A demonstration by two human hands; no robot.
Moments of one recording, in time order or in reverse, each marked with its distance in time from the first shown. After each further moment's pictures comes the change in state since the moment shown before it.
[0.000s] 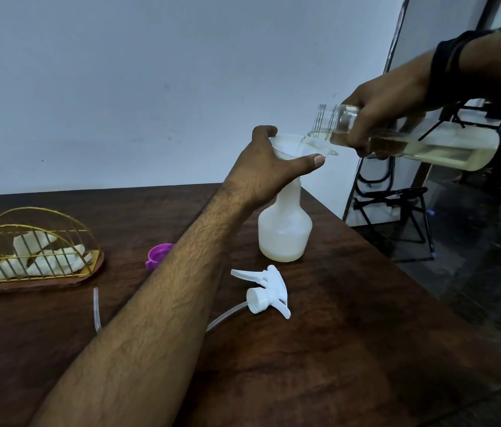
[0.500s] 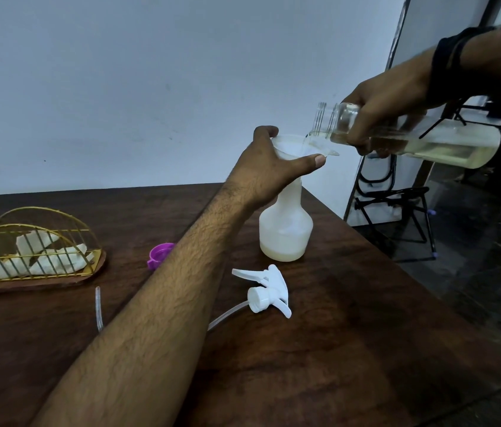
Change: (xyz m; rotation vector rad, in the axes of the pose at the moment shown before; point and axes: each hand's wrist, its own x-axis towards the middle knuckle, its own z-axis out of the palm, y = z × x) left_hand 0.000 0.000 0.001 0.001 -0.004 -0.008; right_hand 0.002 0.001 -0.002 -0.025 0.011 -0.002
